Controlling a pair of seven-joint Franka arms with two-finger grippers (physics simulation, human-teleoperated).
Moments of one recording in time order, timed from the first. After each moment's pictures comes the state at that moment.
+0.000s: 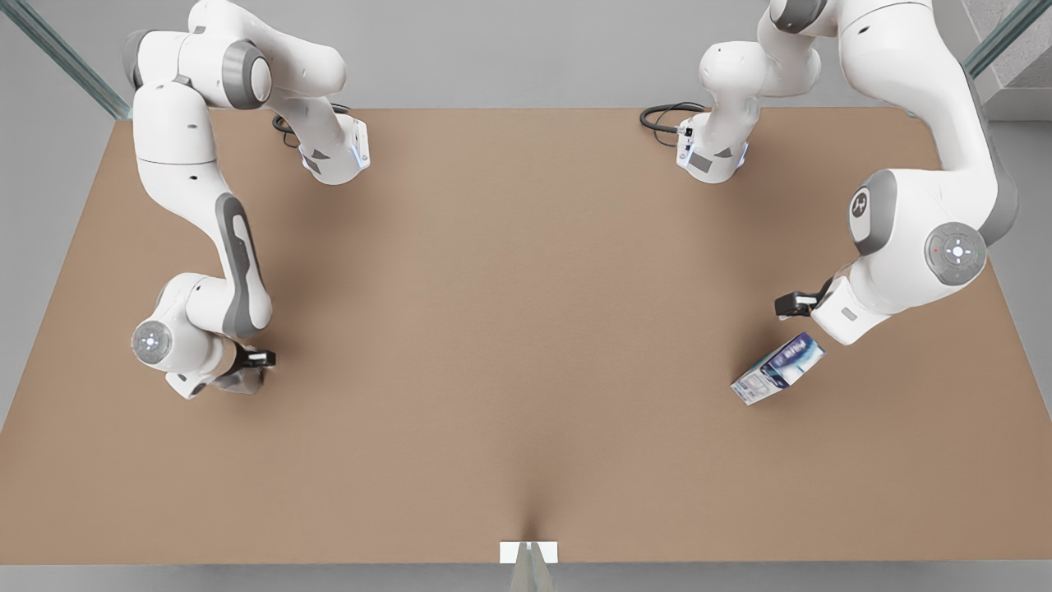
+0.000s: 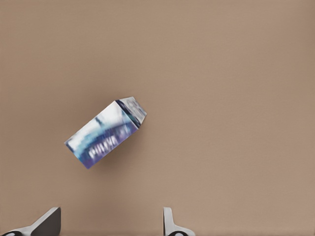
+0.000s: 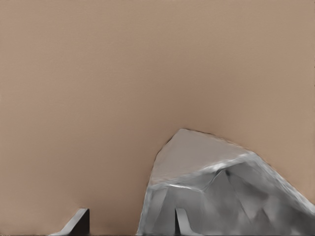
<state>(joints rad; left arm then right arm) -0.08 0.22 0.02 -1.54 0.00 1.62 -0.03 0.03 0.54 -0.17 -1.86 0.11 2.22 -0.29</state>
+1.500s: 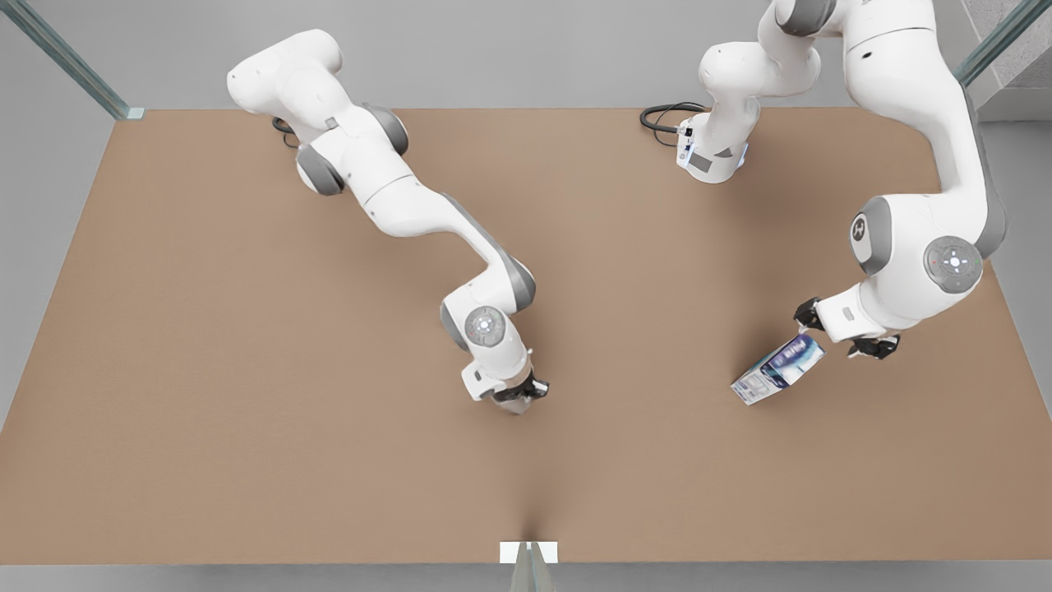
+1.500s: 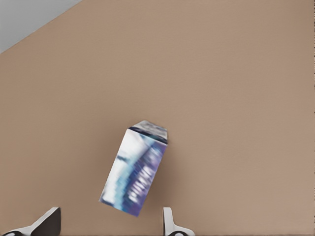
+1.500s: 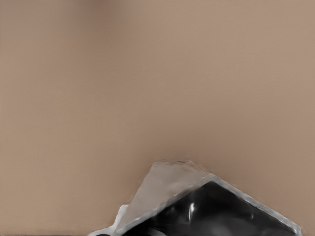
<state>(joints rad) -0.04 0.22 0.06 -1.71 0.05 1.91 0.54 0.67 1.19 -0.02 -0.77 0.10 2.21 0.89</state>
